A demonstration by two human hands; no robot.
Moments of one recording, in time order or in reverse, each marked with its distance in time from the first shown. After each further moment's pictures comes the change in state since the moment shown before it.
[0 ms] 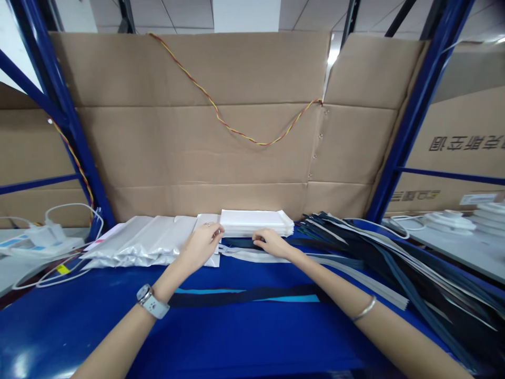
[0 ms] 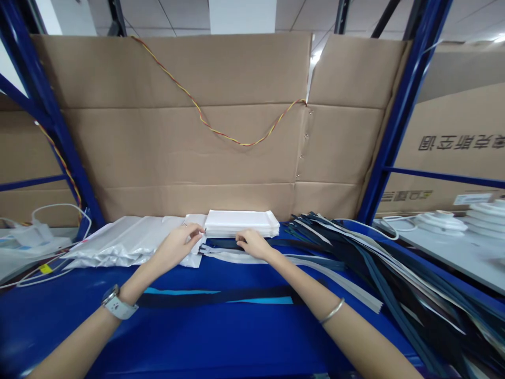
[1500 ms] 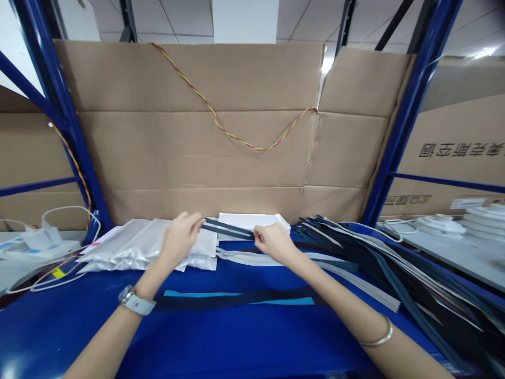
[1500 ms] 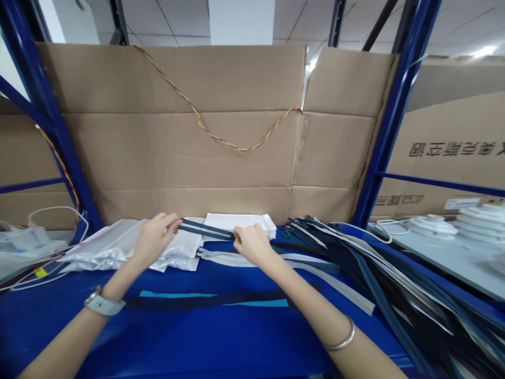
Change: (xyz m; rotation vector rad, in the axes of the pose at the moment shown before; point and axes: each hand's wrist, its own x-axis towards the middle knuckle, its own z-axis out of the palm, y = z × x) left_hand -0.005 -0.010 -0.039 0.357 0.255 -0.078; right_hand -0.018 -0.059 -0.035 -0.438 0.224 0.096
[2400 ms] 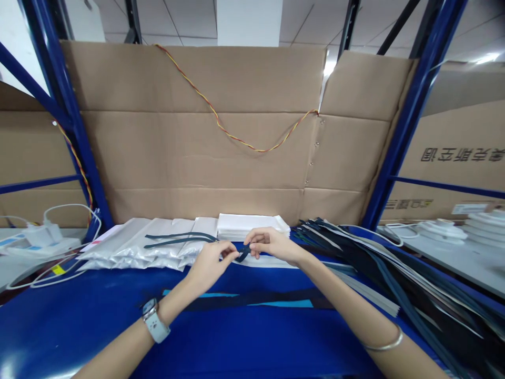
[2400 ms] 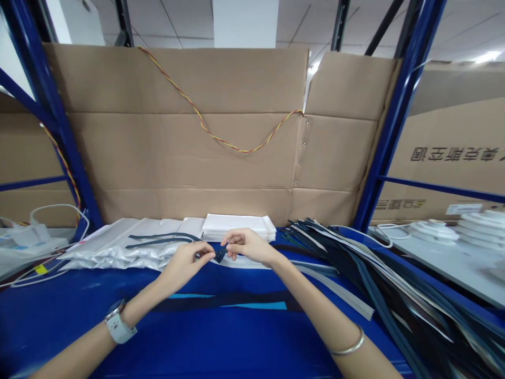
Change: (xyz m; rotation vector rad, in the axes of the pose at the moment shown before) left_hand -0.030 0.065 0.026 -0.662 -0.290 0.069; right_hand -0.008 0.002 -0.014 1.201 -0.380 -0.046
